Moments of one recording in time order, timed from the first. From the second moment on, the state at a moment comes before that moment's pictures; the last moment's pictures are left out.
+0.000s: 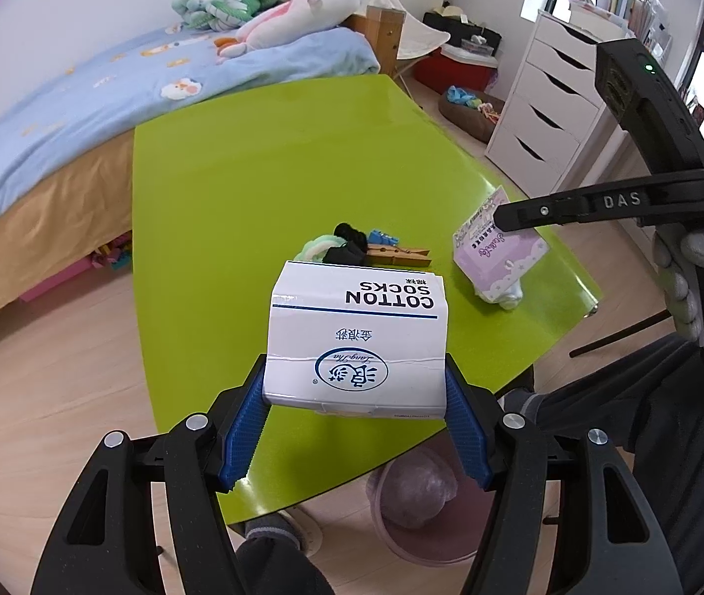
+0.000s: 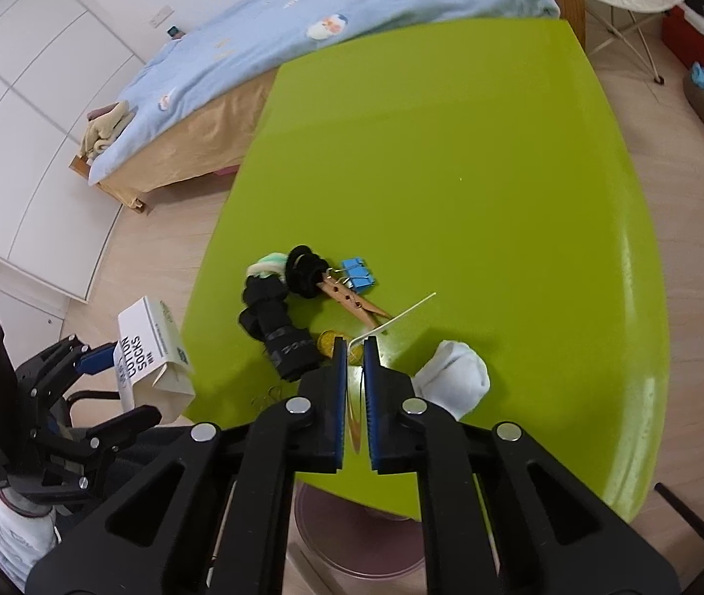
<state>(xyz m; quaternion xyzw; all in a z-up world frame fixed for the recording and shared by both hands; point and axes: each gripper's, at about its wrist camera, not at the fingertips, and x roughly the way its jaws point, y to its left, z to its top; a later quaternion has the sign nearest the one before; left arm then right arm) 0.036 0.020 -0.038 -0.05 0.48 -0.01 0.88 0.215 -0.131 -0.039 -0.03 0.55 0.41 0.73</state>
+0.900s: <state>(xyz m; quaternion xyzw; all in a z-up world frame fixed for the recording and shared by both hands) -0.034 -0.028 -0.019 -0.04 0.46 -0.03 0.89 0.067 -0.192 -0.020 -0.12 0.50 0.46 0.73</state>
